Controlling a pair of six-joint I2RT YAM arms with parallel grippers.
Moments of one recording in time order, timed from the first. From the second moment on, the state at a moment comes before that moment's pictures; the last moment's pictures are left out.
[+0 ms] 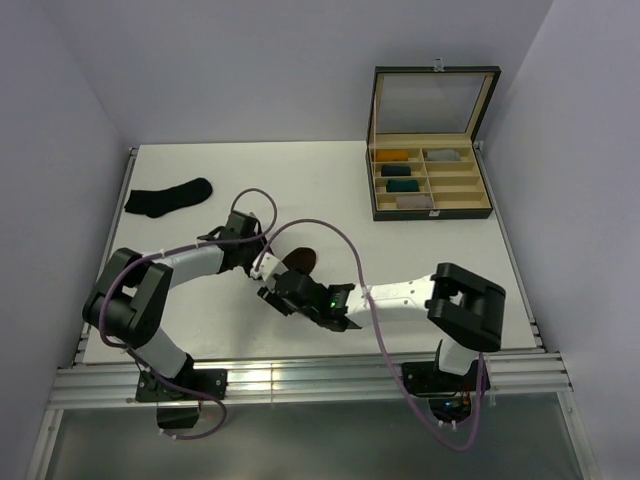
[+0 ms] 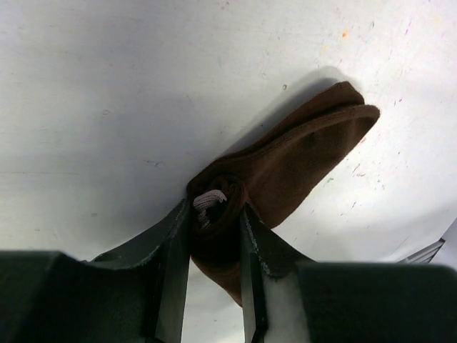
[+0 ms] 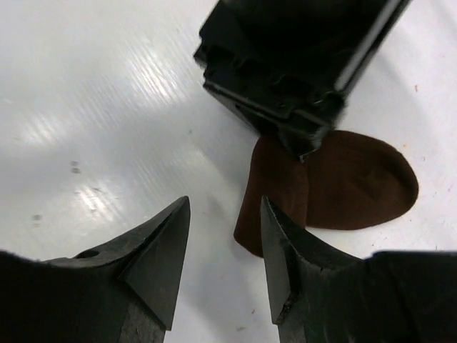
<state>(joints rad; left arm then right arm) -0.46 1.62 0.79 -0.16 0.21 -0.87 1.20 1.64 0.87 0.20 0.32 0.01</state>
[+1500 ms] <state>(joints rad) -0.45 1.53 0.78 -0.22 0.16 -0.81 0.84 1.84 1.07 -0.03 -0.29 0.05</state>
